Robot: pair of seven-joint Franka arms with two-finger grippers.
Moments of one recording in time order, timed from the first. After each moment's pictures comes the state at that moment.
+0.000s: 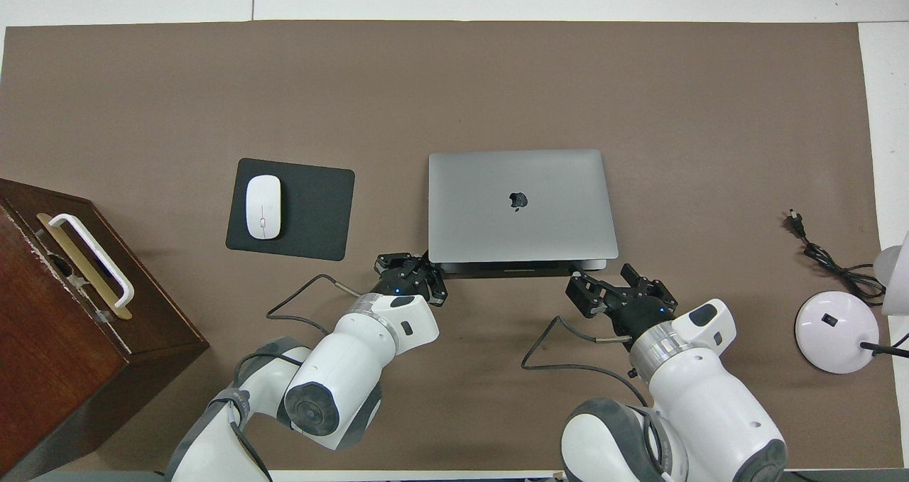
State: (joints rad) left arm -0.82 0.25 0.06 -2.51 -0.22 3.48 0.05; right arm 0.66 -0.19 -0.02 -2.74 1.13 3.37 -0.36
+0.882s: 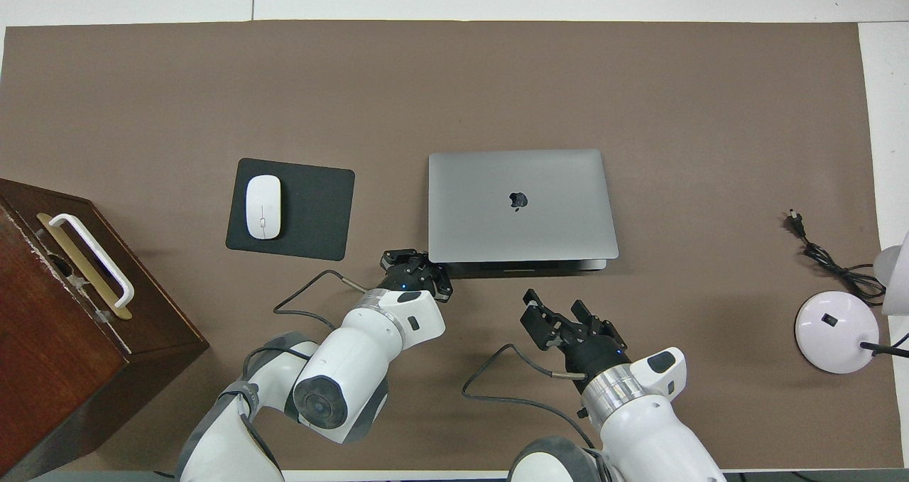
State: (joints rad) left arm -0.83 0.28 0.06 -2.48 -0.22 3.48 0.05; right arm 0.89 -0.16 -0.02 -2.60 1.58 3.46 -0.35
